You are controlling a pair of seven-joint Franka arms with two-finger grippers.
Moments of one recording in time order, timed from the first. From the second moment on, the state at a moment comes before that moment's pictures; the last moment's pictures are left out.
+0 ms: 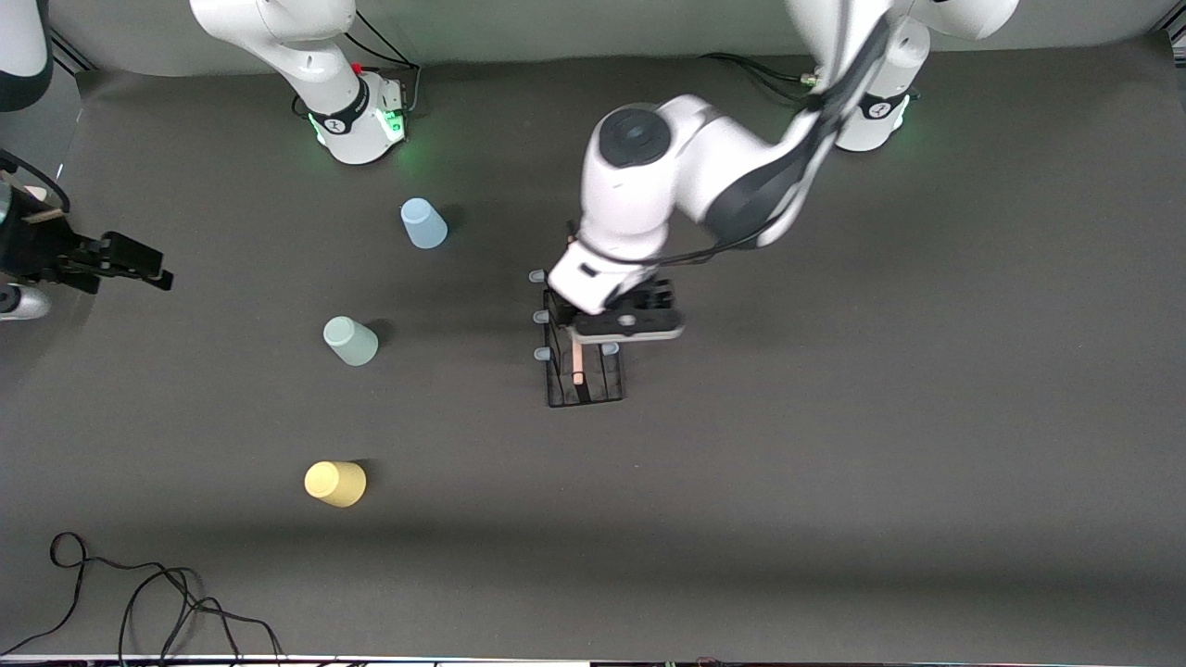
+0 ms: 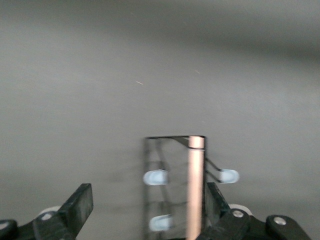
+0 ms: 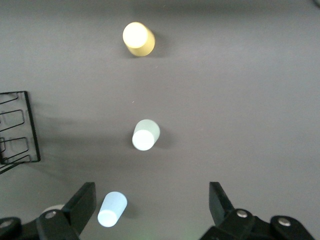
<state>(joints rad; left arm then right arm) -0.63 0.43 -0.10 -1.43 0.12 2.03 -0.86 0.01 0.00 -0.06 -1.67 0.05 1.59 -0.04</state>
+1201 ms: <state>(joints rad) 0.05 -0.12 -0.10 -1.82 0.02 1.76 -0.04 0.15 0.01 -0.06 -2.39 0.00 2.45 0.05</state>
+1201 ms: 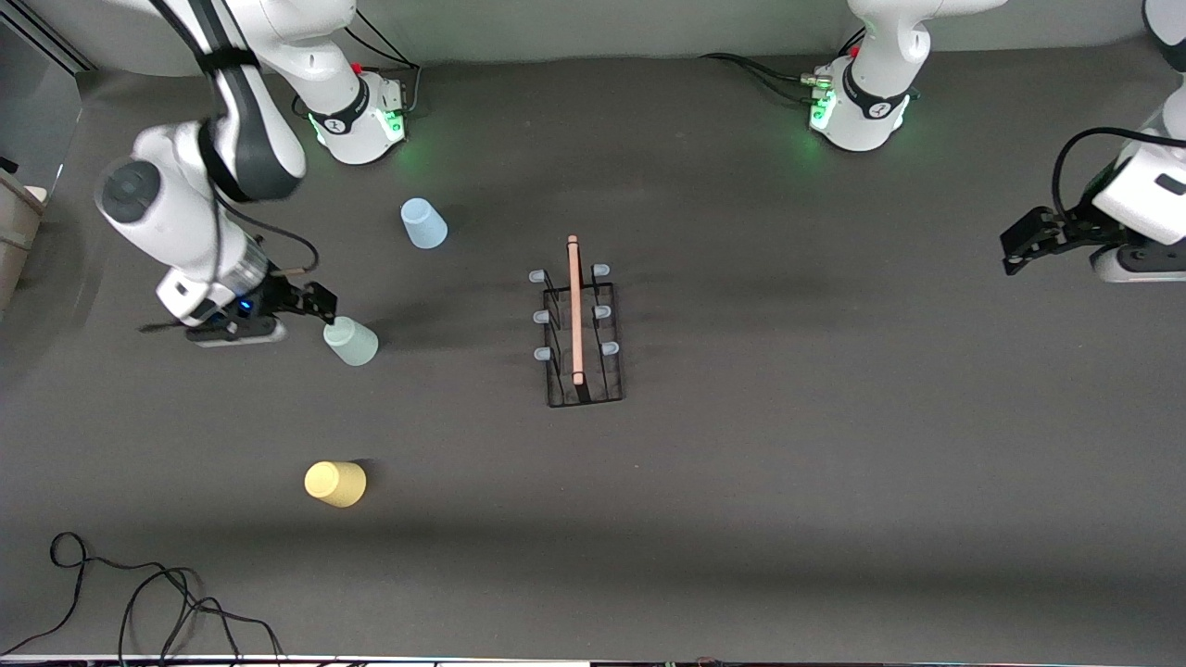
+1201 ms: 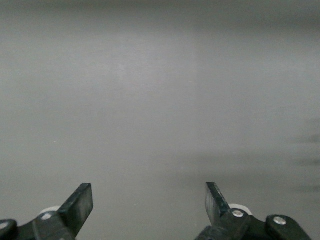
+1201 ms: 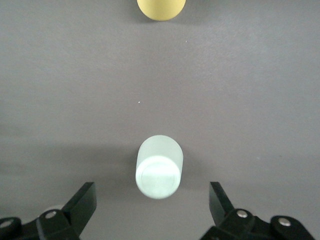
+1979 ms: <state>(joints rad) 0.06 -0.10 -0.07 -1.77 0.01 1.66 0.05 0.16 0.17 -0.06 -2.46 0.00 2.61 0.04</state>
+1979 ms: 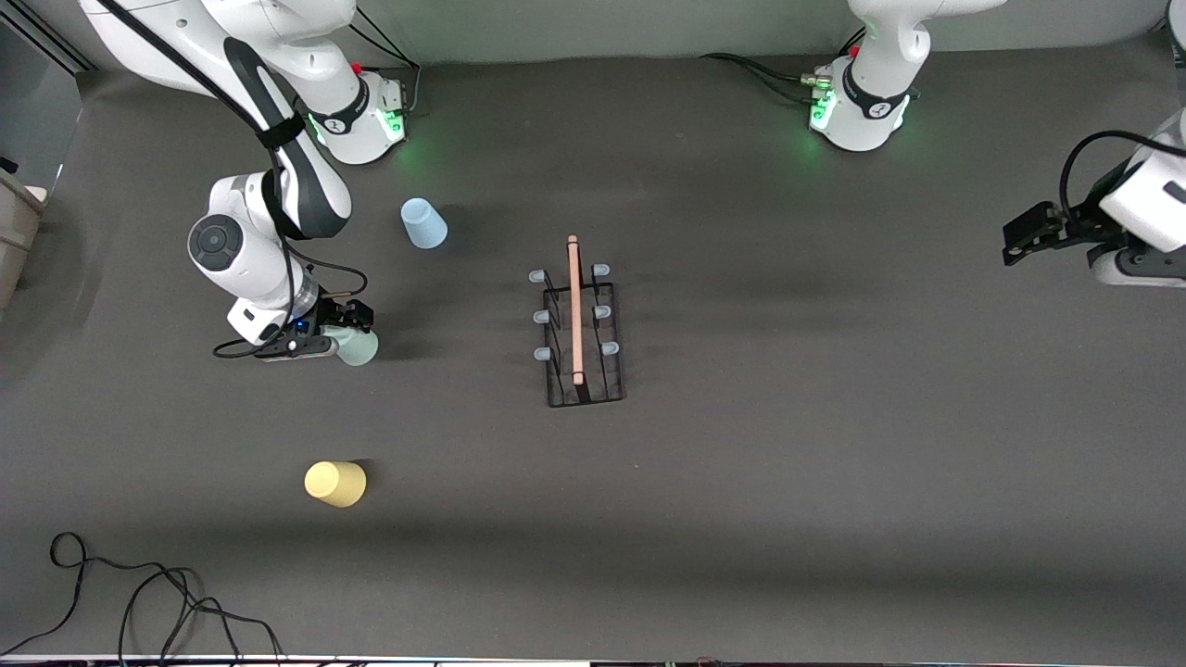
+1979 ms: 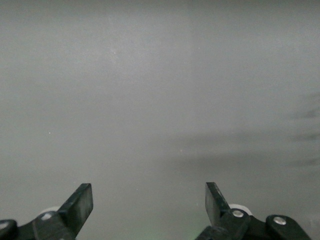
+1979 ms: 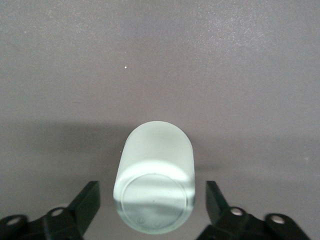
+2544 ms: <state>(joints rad) 0.08 -0.09 -0.07 -1.77 0.00 1.66 0.11 0.16 0.02 -0.06 -2.35 0.00 2.41 0.05</state>
